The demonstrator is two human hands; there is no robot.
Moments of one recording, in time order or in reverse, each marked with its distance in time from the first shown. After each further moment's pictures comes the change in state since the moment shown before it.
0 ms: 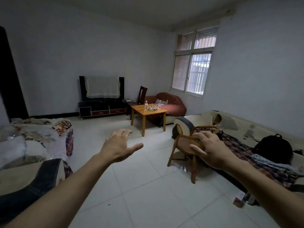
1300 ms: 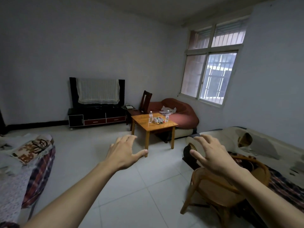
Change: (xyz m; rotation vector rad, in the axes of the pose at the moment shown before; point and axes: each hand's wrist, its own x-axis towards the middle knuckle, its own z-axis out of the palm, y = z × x) left_hand 0.626 -0.186 0.162 0.025 0.006 -0.023; right_hand 0.669 0.068 0.183 -0.079 0.062 -0.029
